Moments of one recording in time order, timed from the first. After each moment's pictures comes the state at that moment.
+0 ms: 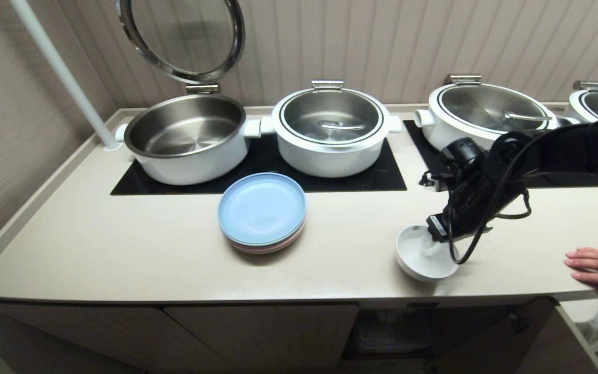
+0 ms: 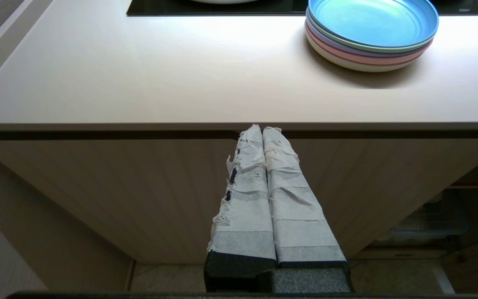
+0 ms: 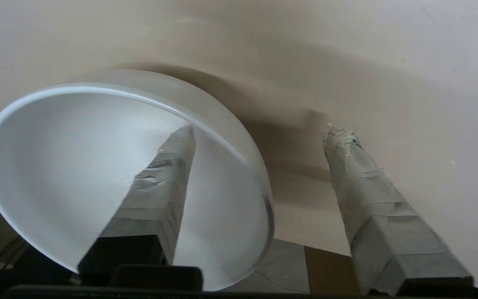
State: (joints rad) left arm 0.00 0.00 0.00 0.00 0.00 -0.02; right arm 0.21 2.13 -1.73 0.74 0.02 -0.06
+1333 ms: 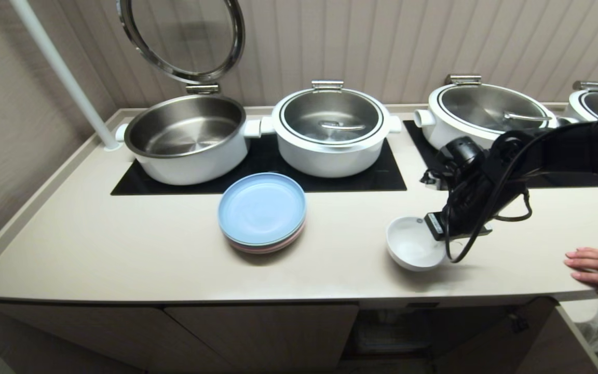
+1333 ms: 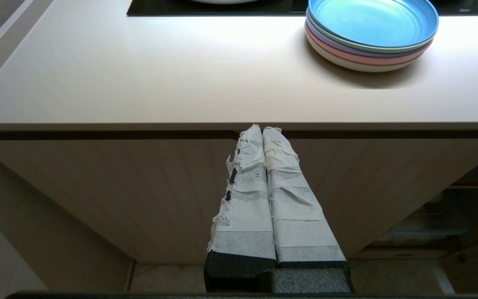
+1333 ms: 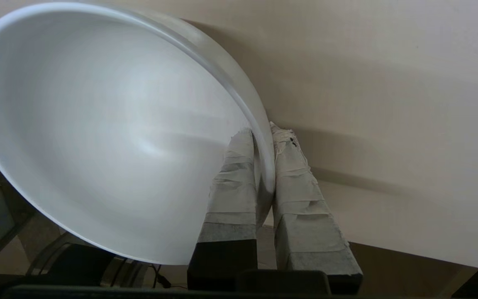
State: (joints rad) left arm 0.00 0.00 0.00 0.00 -0.01 -0.02; right arm 0.23 2.11 -1.71 0.74 0.01 0.03
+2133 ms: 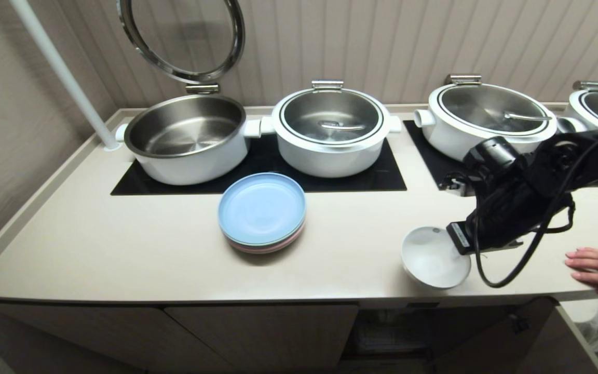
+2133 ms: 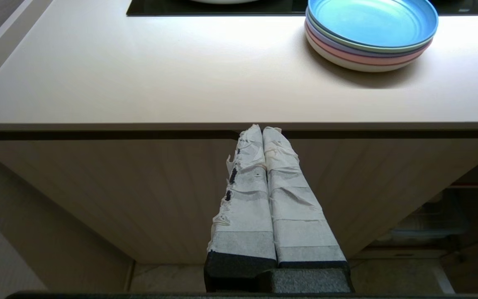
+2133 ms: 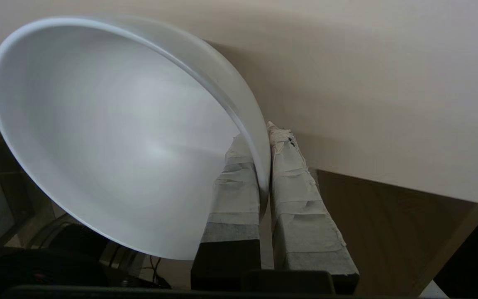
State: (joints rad) left arm 0.00 0.00 0.00 0.00 0.00 -0.02; right arm 0.23 1.89 -1.43 0.64 0.02 0.03
